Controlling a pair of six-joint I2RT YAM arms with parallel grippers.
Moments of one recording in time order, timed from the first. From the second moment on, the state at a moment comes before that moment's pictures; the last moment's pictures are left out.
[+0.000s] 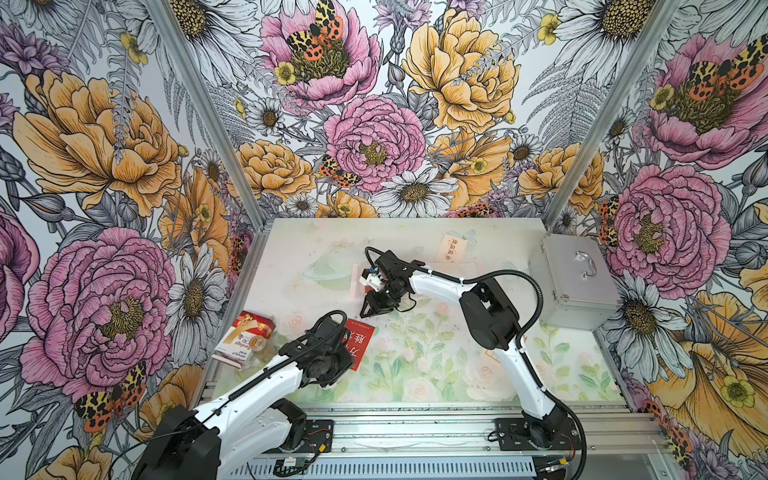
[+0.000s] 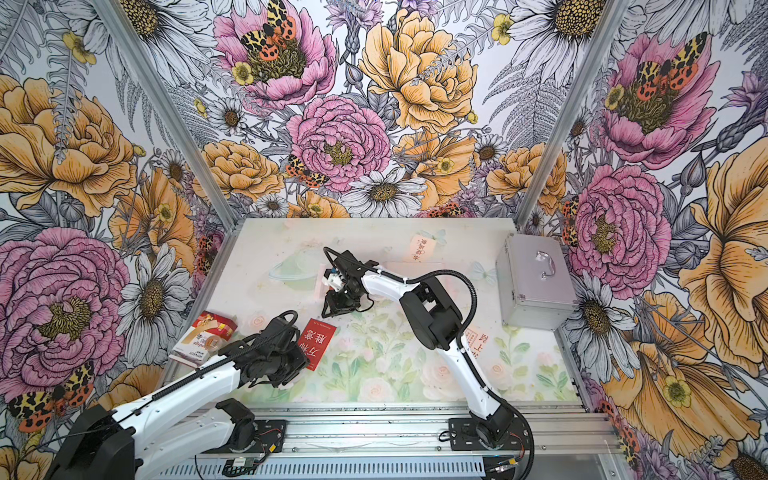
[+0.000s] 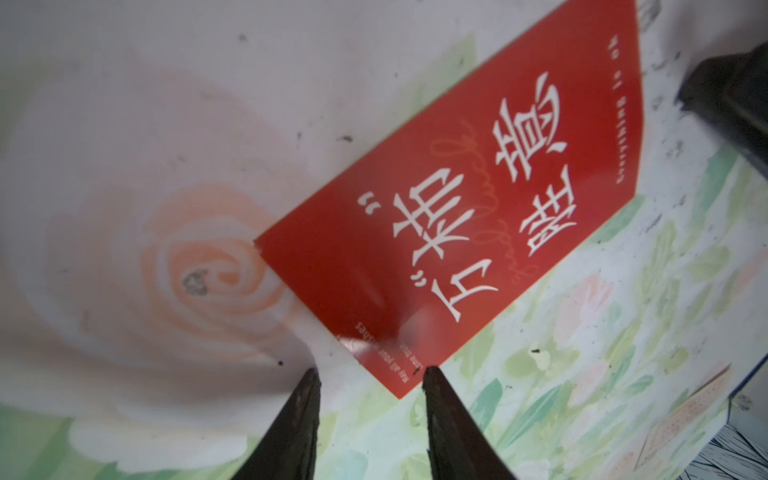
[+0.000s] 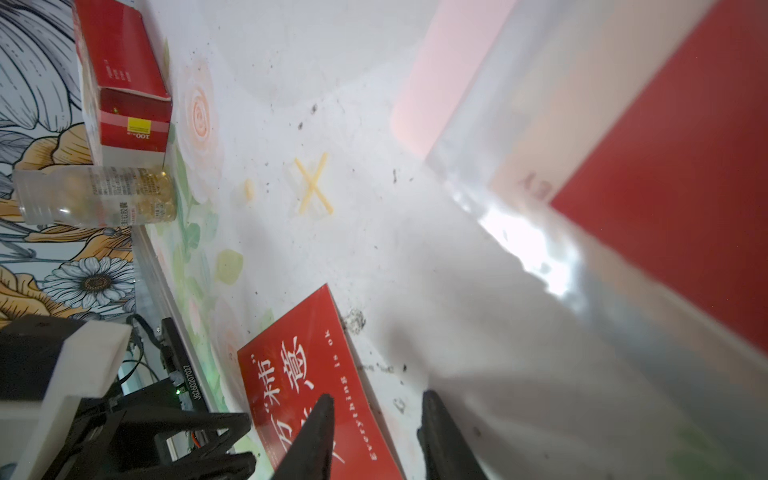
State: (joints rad) left arm -0.54 1.01 0.42 -0.65 0.05 -1.24; right arm 0.73 2.39 1.88 -0.65 -0.68 0.33
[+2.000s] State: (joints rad) left arm -0.47 1.34 0.59 -0.53 0.18 -1.03; right arm 0.64 2.25 1.72 -0.64 -0.86 0.29
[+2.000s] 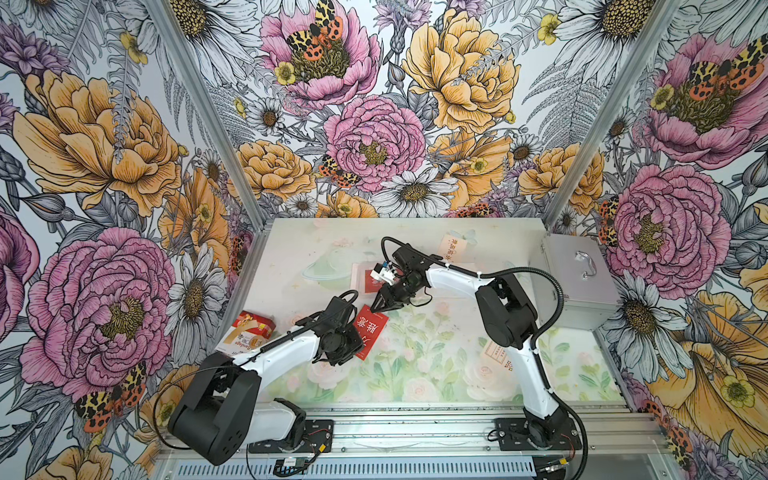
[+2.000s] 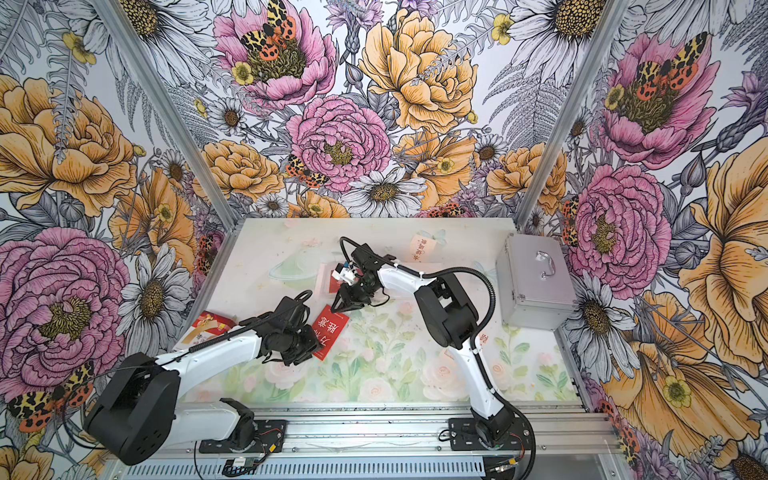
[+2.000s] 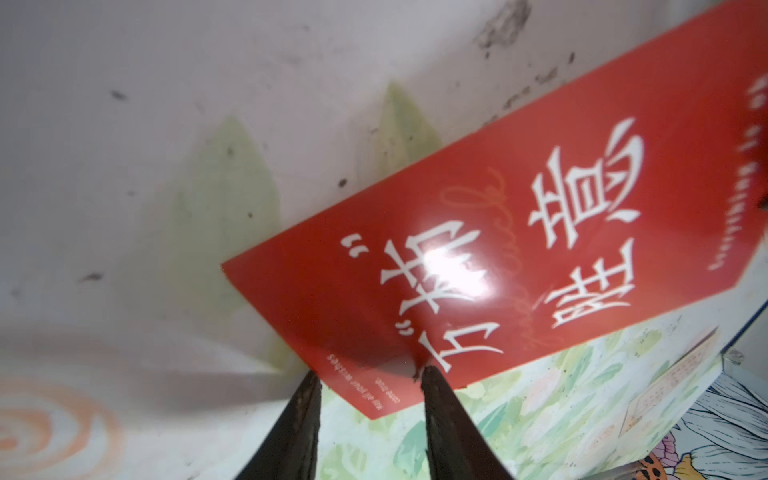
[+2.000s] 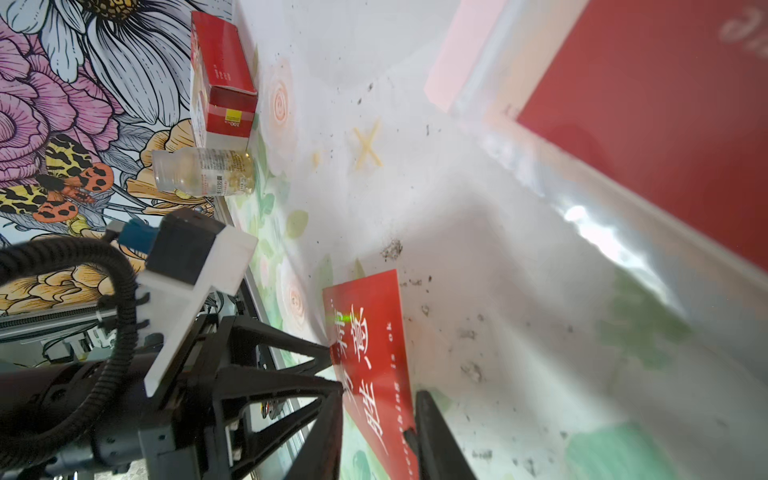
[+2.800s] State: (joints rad) left arm -0.46 1.45 0.69 -0.53 0.20 -0.90; right arm 0.58 2.14 1.53 -0.64 -0.86 0.27
